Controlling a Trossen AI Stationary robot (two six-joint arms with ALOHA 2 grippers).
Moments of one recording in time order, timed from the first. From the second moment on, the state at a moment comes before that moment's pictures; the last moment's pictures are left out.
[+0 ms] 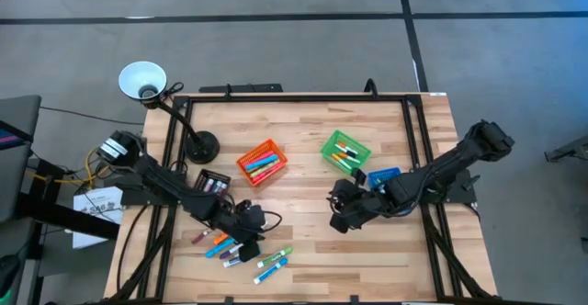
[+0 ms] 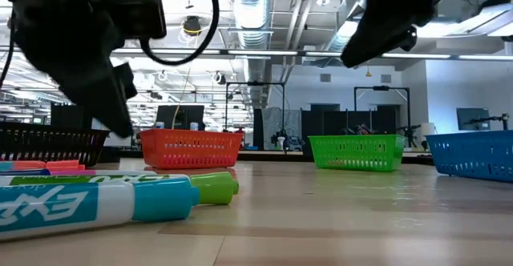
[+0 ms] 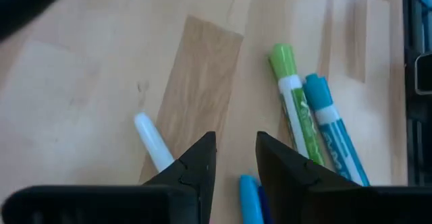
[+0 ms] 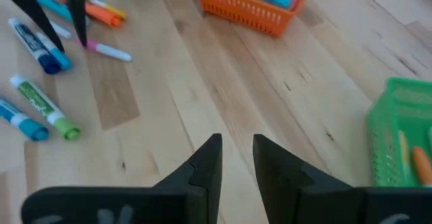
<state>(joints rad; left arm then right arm) -0.56 1.60 0.78 -0.09 -0.20 -0.72 0.46 1.48 0.97 -0.47 0.55 0.67</state>
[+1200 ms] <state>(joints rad) -0.59 1.69 0.77 -0.19 -0.30 -0.79 0.34 1.86 0.97 0.08 0.28 0.28</state>
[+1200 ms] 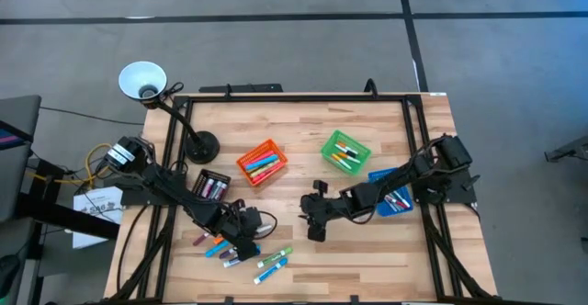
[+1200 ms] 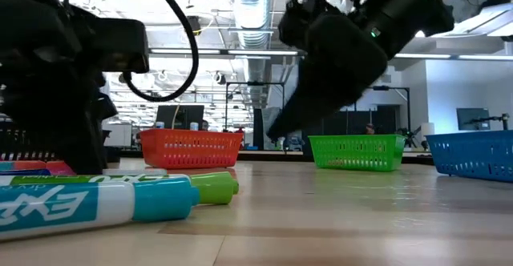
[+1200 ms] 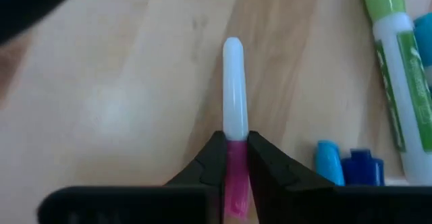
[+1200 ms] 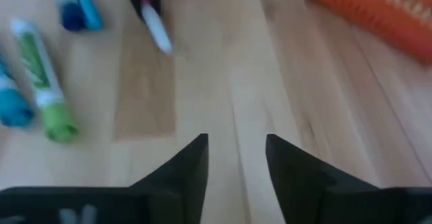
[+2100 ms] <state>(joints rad) -0.51 1.69 0.77 0.23 -0.42 -0.36 0.35 1.85 0.97 0.29 0.16 0.12</state>
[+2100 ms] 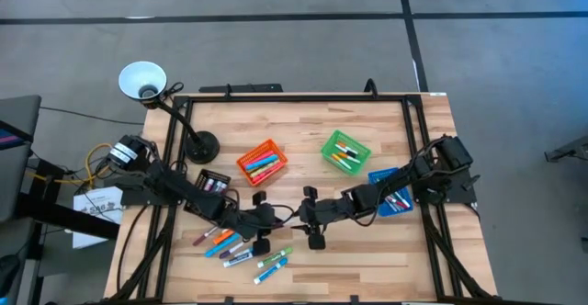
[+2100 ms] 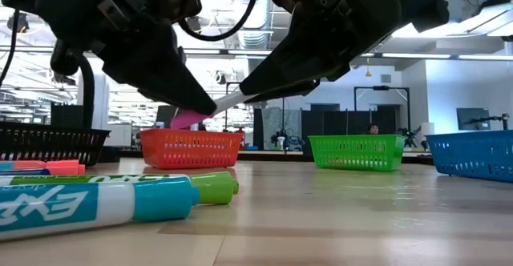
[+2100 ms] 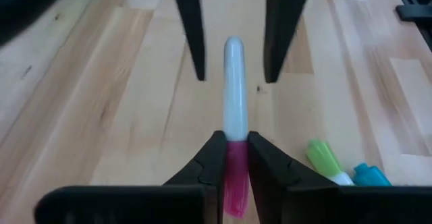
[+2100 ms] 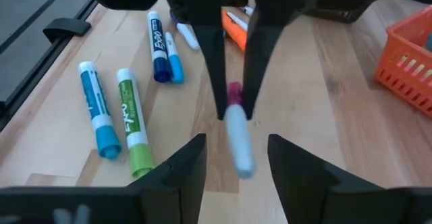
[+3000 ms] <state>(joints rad) -0.47 1.69 0.77 0.29 -0.41 -0.29 0.34 1.85 0.97 0.29 0.16 0.12</state>
